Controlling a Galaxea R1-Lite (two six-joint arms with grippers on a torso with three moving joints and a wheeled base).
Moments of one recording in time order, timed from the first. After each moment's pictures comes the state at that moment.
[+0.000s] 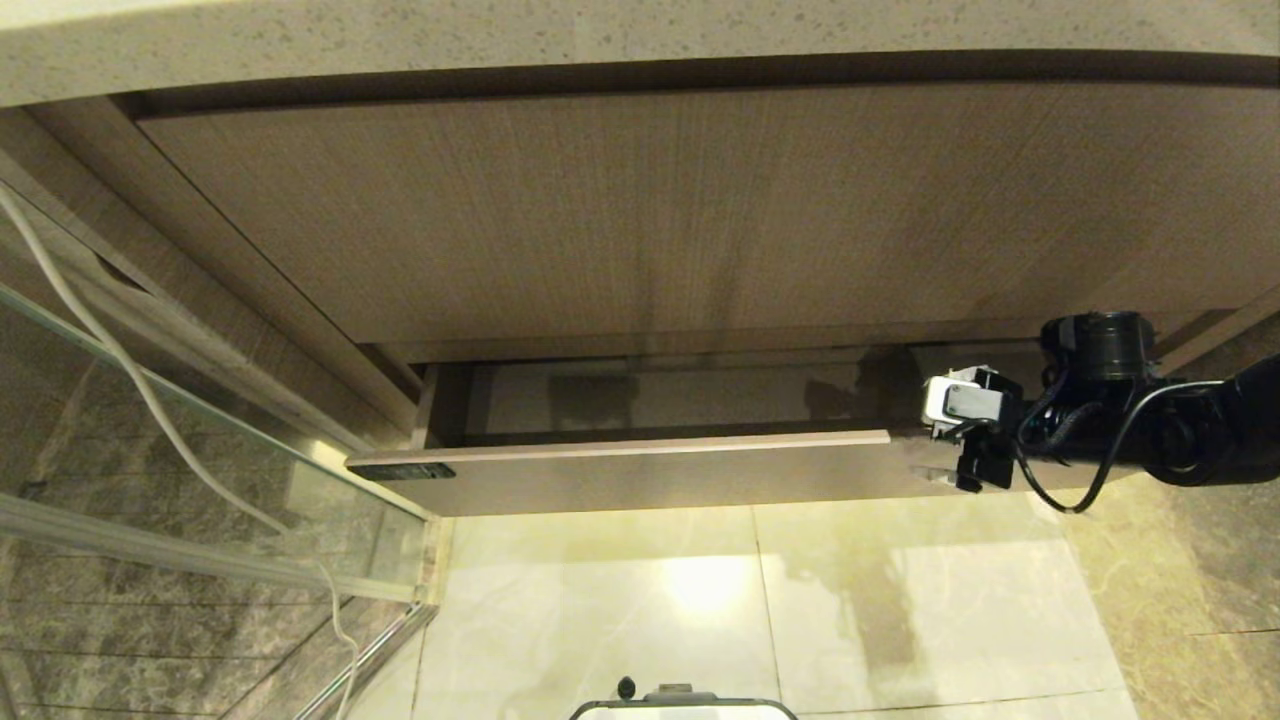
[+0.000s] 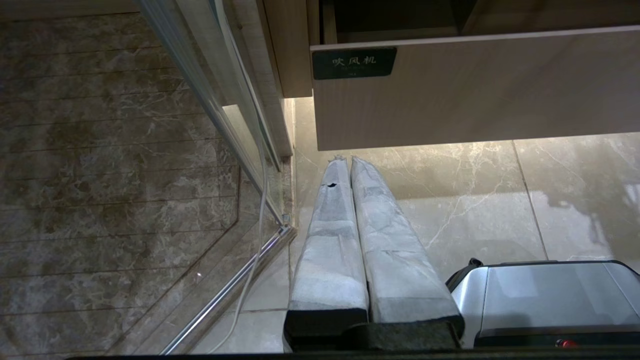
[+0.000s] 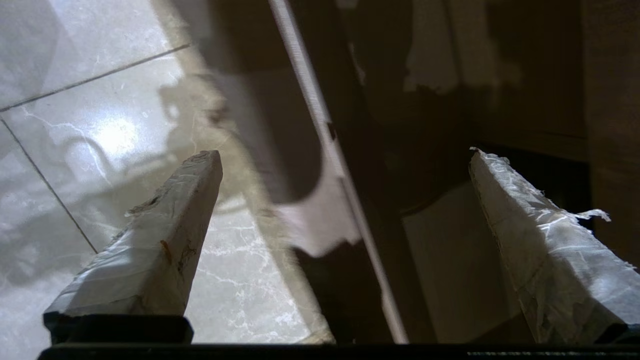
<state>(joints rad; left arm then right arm) 0.00 0.00 0.00 0.00 0.00 0.00 -0.02 1.99 -0.98 -0.42 0.35 -1.26</state>
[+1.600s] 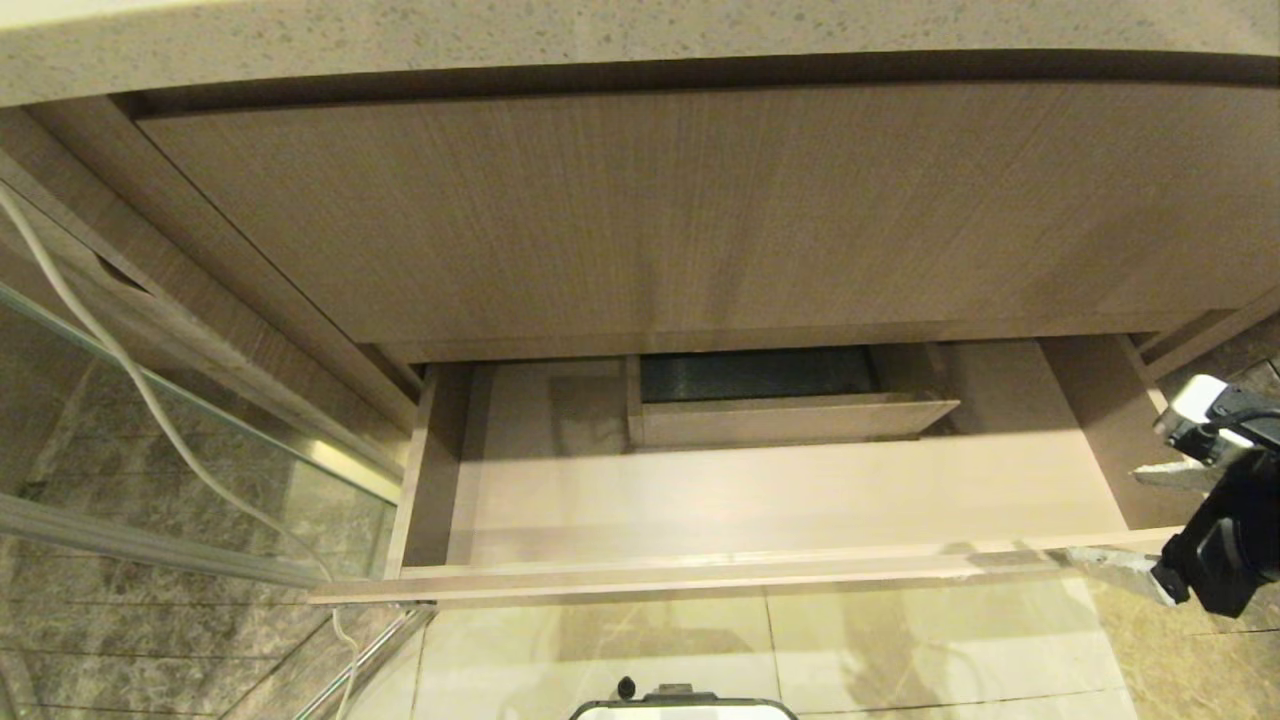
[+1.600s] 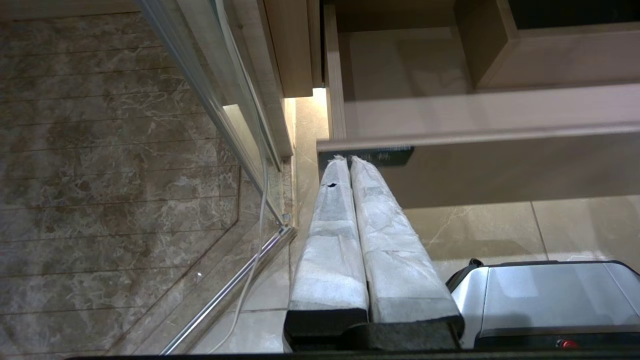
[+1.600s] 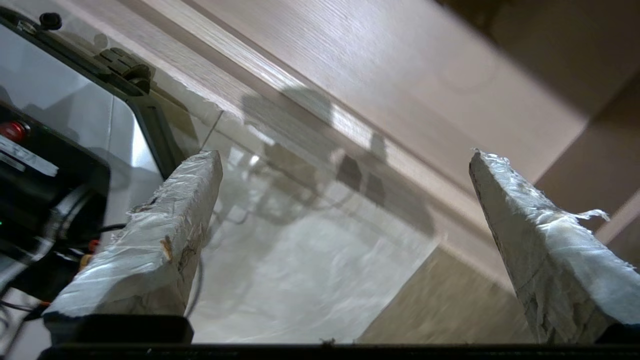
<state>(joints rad) 0.00 0.00 0.00 0.00 0.00 0.00 -0.16 1.29 -0.62 0.02 0.32 -0.67</state>
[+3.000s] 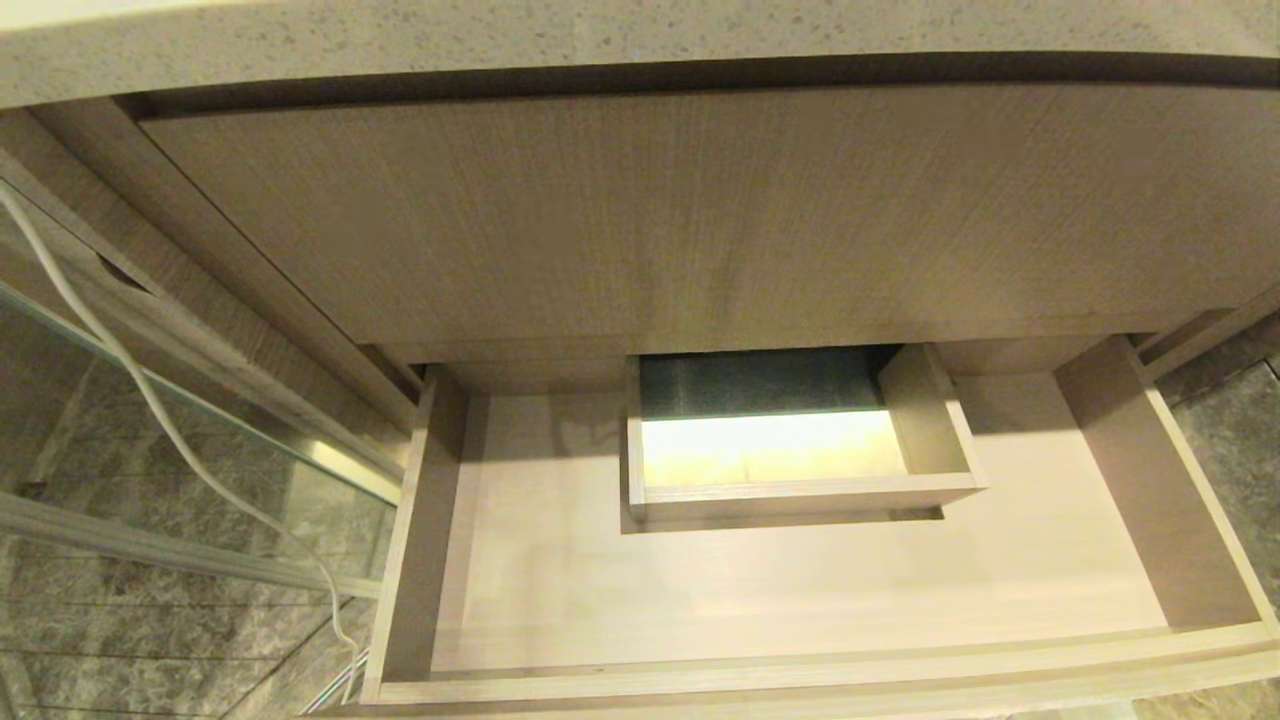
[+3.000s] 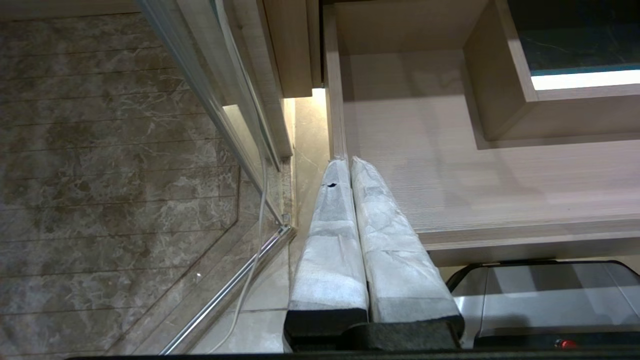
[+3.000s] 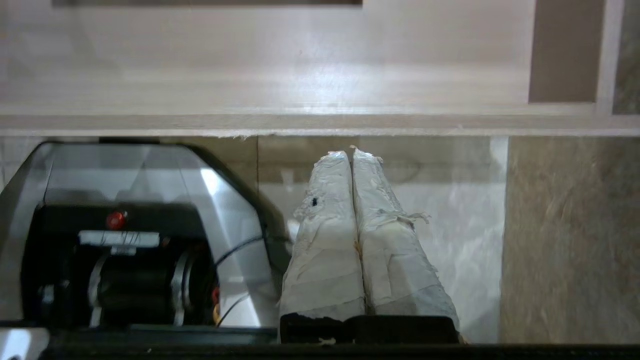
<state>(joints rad) 0.00 0.00 0.00 0.00 0.00 0.00 -0.07 0.33 -0.20 0.25 0.06 -0.08</state>
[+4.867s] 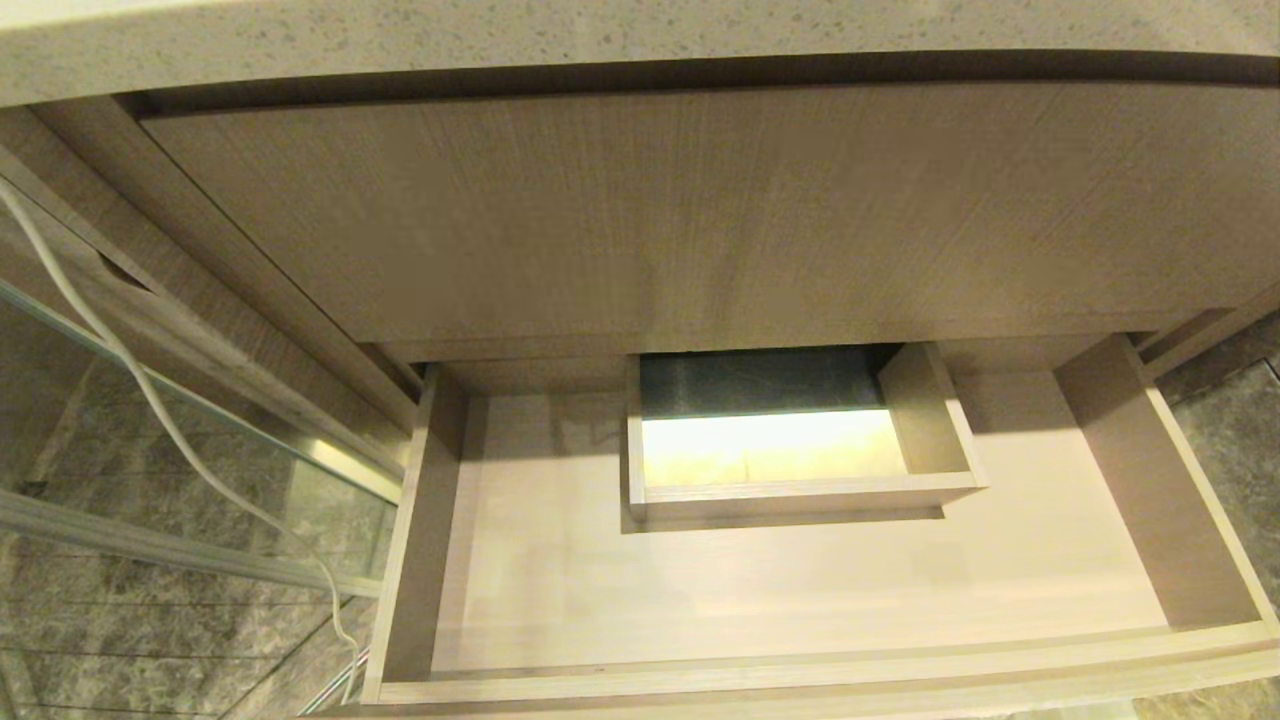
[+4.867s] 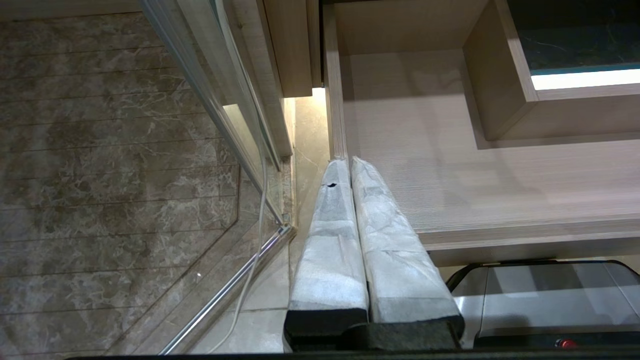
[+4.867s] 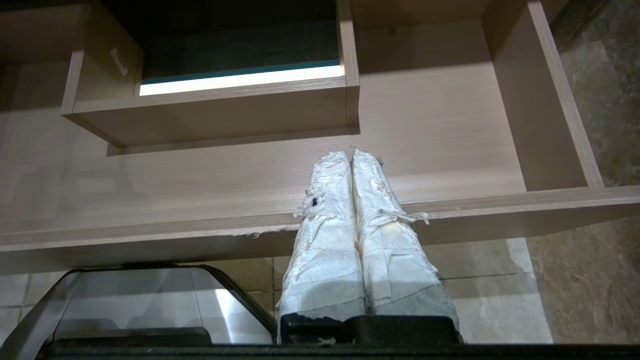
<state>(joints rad) 0.00 0.00 0.00 0.00 0.00 0.00 0.00 0.00 0.00 0.00 0.00 0.04</state>
